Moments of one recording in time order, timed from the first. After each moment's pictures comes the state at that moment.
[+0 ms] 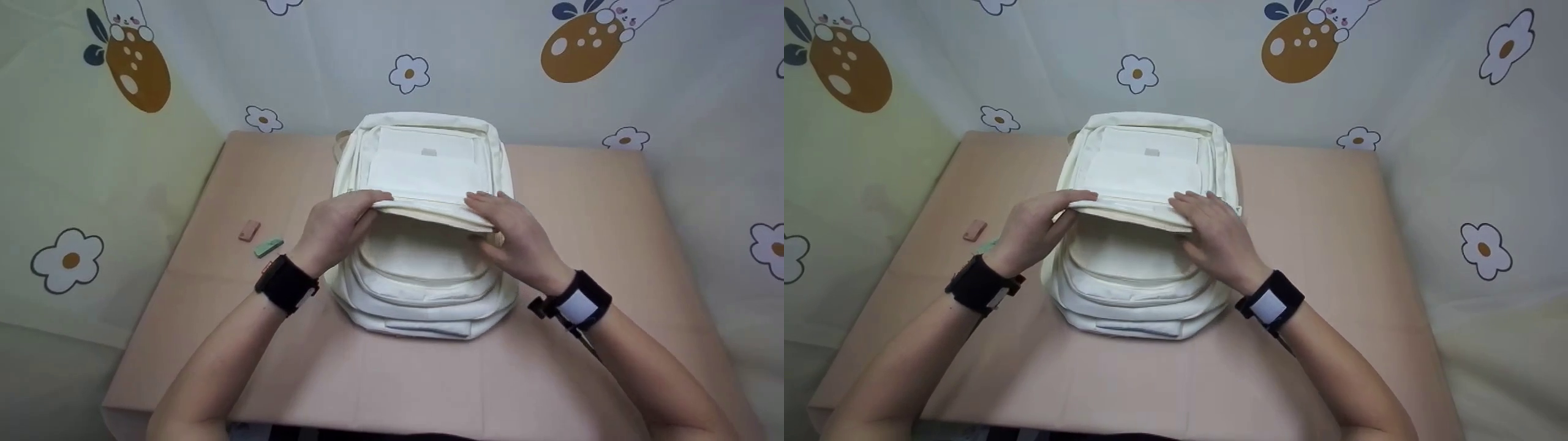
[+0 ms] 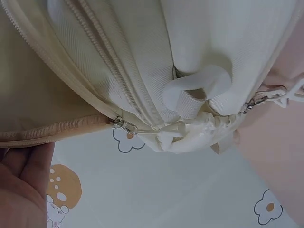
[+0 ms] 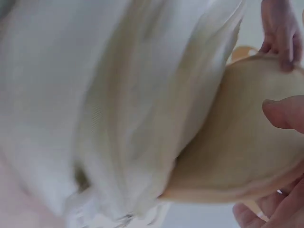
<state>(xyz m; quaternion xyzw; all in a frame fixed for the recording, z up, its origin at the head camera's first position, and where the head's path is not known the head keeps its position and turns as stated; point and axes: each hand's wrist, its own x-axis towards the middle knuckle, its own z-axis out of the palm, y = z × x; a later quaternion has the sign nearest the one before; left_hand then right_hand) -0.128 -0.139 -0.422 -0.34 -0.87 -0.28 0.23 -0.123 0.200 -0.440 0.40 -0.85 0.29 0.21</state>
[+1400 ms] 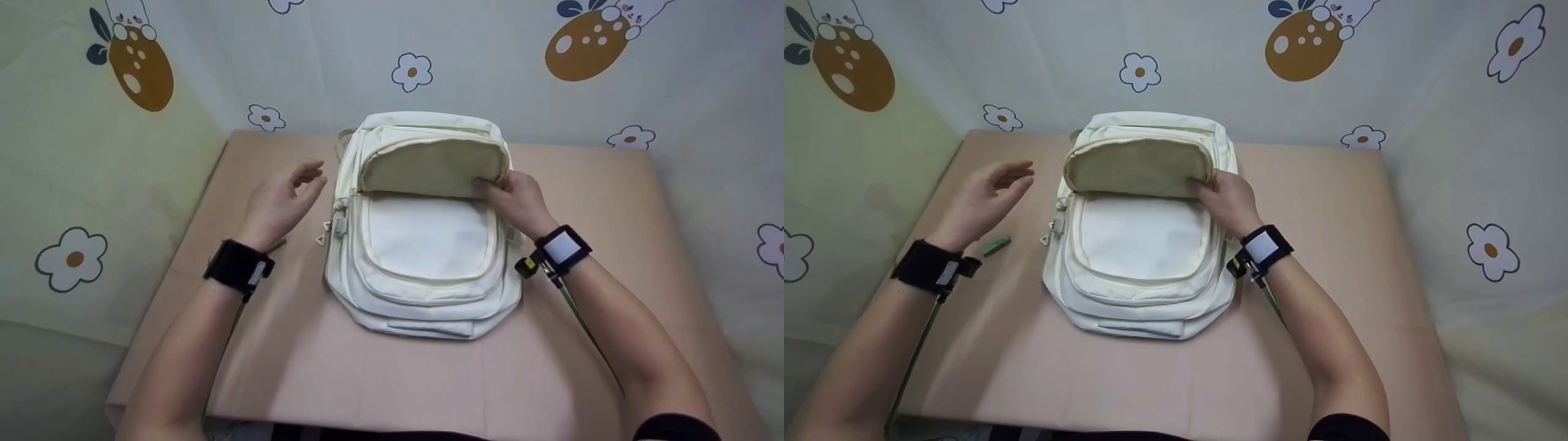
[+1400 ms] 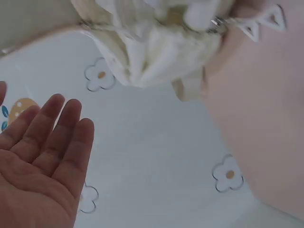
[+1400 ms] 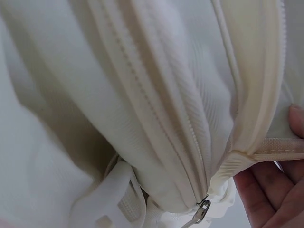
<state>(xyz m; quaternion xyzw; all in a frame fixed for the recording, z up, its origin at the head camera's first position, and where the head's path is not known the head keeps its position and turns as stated) -0.149 -0.213 -0.400 -0.11 -0.92 -0.36 0.08 -0.195 0.202 -0.448 0.07 -0.89 0.45 0.02</state>
